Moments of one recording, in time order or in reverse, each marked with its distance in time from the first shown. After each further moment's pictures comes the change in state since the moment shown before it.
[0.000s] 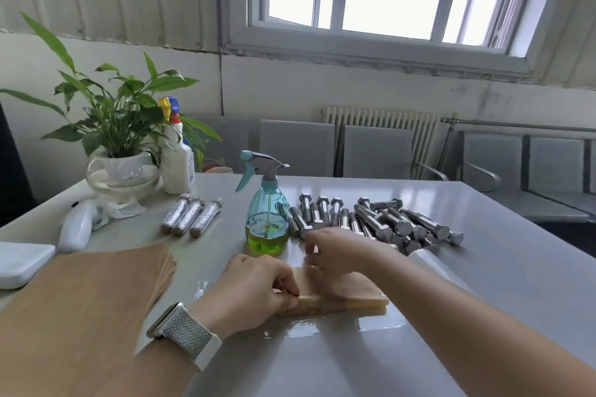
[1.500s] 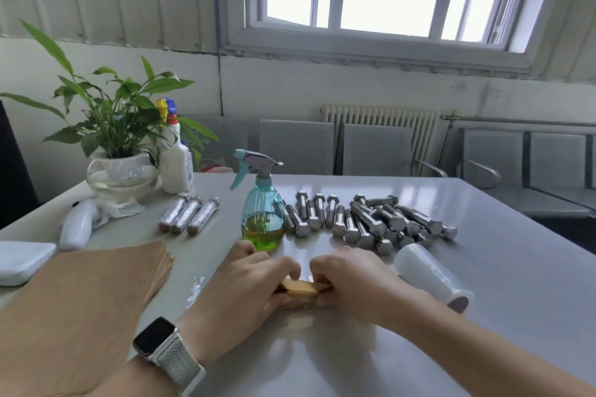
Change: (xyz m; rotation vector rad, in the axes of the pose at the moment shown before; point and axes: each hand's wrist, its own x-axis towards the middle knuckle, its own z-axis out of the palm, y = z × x) left_hand -0.021 0.005 0.005 0.291 0.268 0.392; right_hand -0.078 -0.013 0.013 -0.033 0.214 -0.067
